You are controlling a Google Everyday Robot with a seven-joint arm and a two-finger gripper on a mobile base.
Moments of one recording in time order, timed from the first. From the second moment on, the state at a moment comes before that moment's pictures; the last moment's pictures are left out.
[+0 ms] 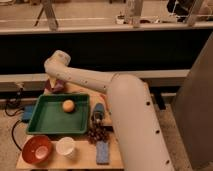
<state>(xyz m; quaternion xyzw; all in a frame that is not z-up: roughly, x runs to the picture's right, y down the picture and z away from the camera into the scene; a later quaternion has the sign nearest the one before) -0.323 -0.149 0.842 0.19 -0.19 -0.50 0.83</state>
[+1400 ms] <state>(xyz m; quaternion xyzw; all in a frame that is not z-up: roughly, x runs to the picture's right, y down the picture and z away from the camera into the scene) -0.322 -0.145 0.687 0.31 -0.23 -0.52 0.77</state>
